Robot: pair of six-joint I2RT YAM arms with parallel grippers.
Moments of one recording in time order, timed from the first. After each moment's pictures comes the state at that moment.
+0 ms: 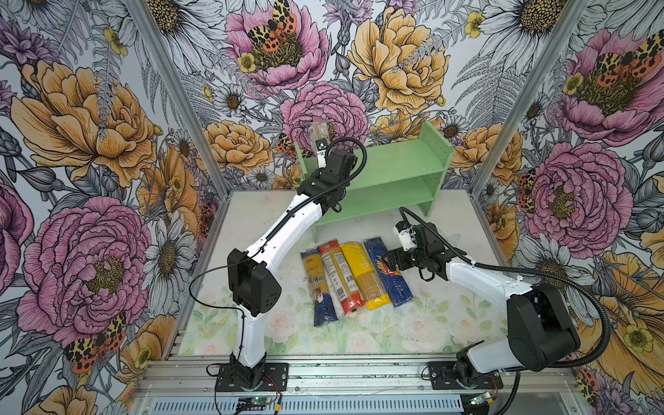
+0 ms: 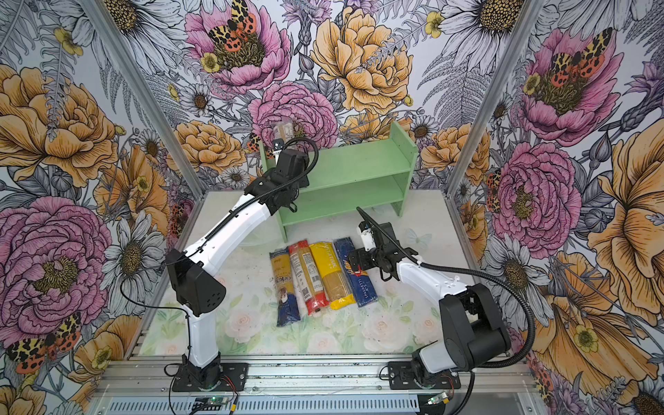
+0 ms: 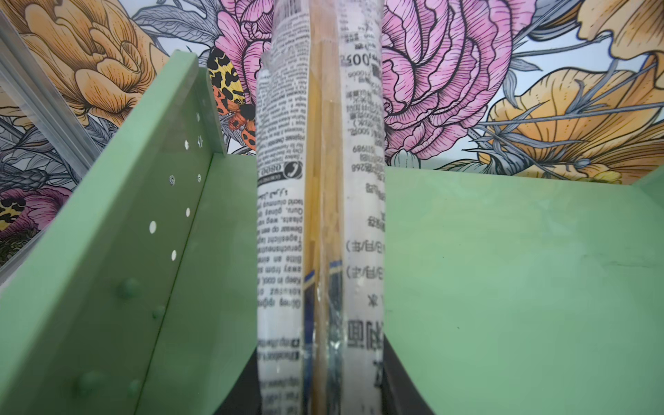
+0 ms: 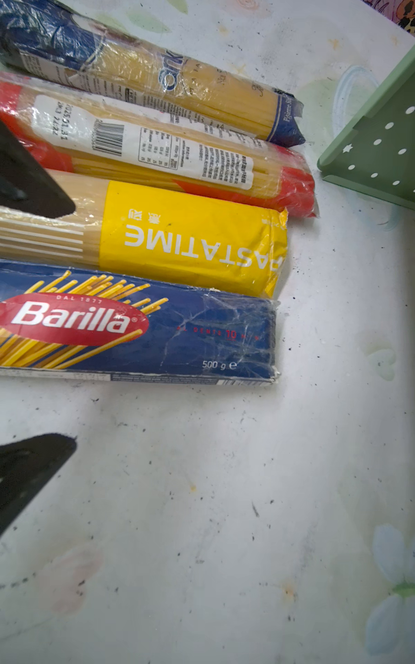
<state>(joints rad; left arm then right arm) -0.59 1.98 2.12 -0.64 -0.65 -0.53 0.35 1.46 0.86 -0.27 -0.24 0.07</state>
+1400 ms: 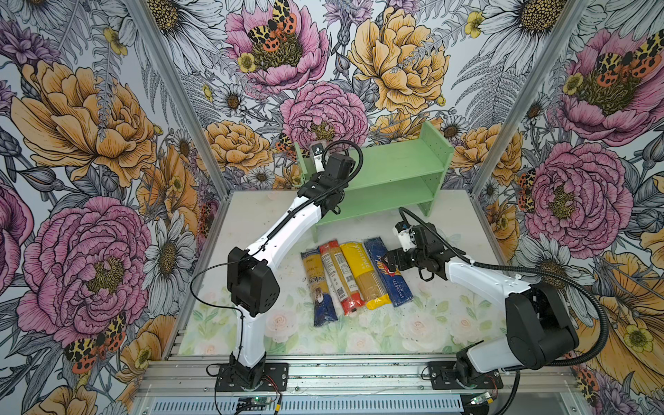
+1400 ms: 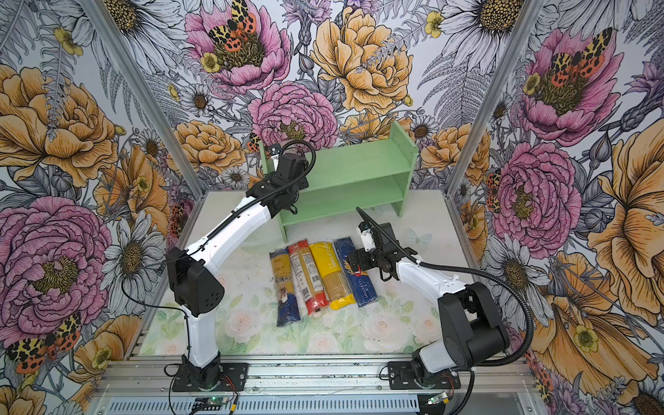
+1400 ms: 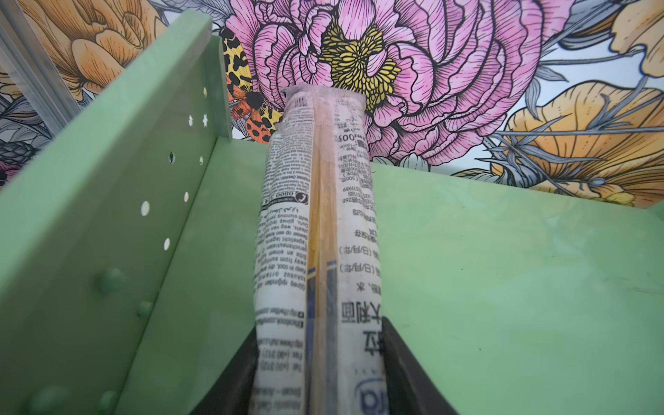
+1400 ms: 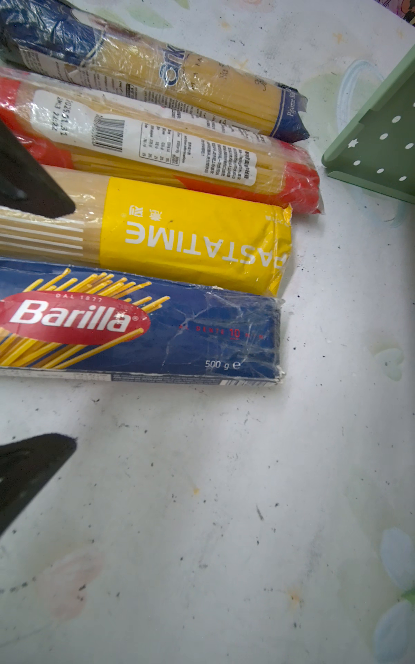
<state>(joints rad) -0.58 1.97 2.03 -0.56 -0.65 -0.60 0.35 1.47 0.86 -0.27 -0.24 0.07</state>
